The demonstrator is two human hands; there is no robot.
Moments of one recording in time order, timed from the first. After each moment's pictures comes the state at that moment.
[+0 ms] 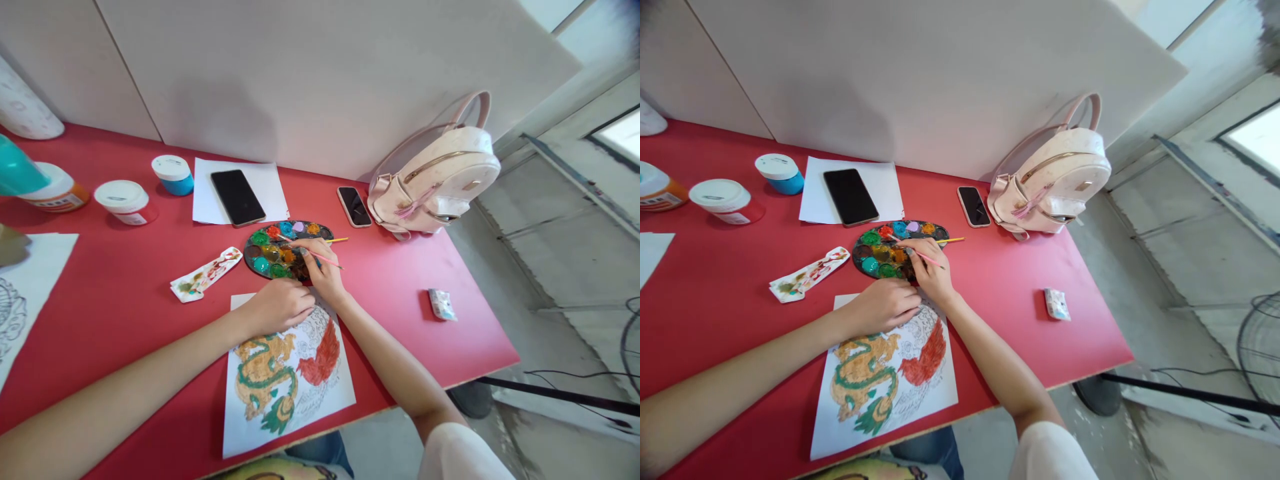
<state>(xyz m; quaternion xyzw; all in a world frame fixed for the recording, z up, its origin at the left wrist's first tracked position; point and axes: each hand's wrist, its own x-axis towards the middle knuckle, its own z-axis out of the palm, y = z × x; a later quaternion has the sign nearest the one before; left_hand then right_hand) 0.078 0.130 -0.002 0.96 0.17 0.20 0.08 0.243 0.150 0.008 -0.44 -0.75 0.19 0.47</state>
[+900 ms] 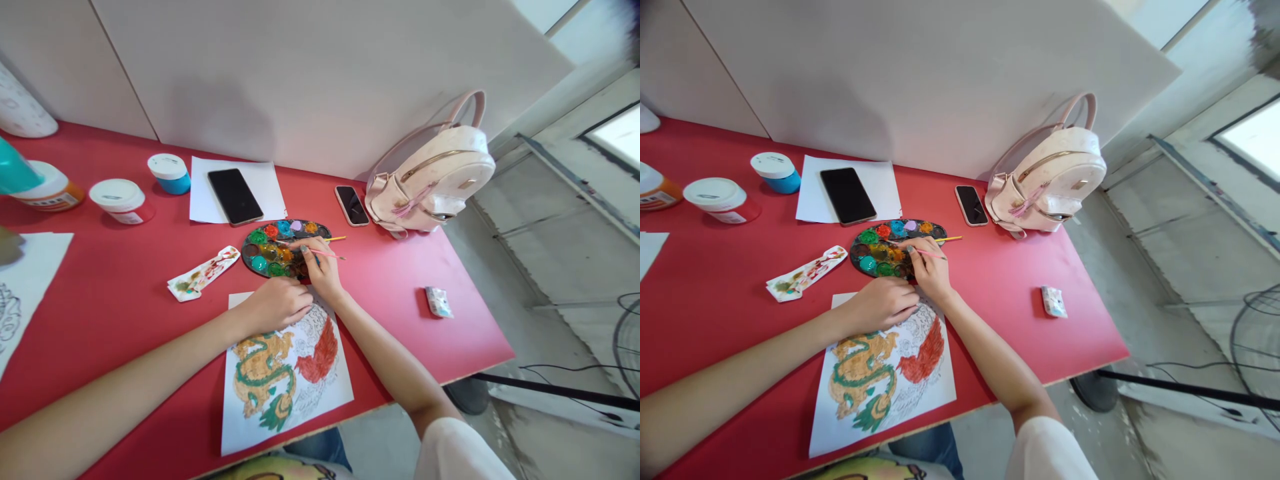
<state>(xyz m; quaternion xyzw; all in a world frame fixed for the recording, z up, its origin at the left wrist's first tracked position) 0.078 0.131 -0.002 0.96 0.17 0.21 0.05 0.244 0.151 0.005 -0.44 -0.74 0.19 0.48</state>
